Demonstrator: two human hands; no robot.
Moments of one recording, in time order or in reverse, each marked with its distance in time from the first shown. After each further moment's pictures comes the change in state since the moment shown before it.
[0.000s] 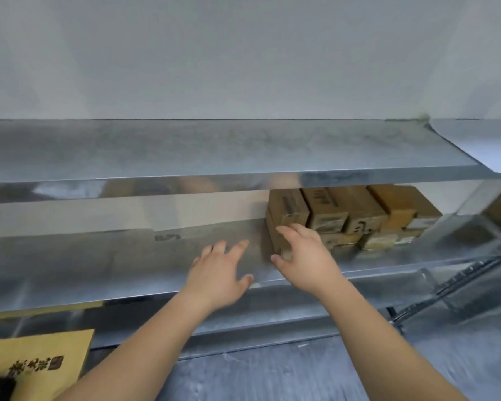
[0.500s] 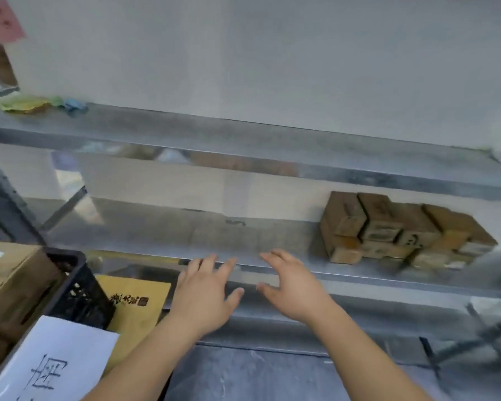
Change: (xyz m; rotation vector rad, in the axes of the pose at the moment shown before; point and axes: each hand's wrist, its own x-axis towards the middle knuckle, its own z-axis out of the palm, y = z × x) left_hand -0.203 -0.102 -0.012 0.017 0.218 -0.227; right_hand -0.109 -0.152 0.070 0.032 -0.159 -0.277
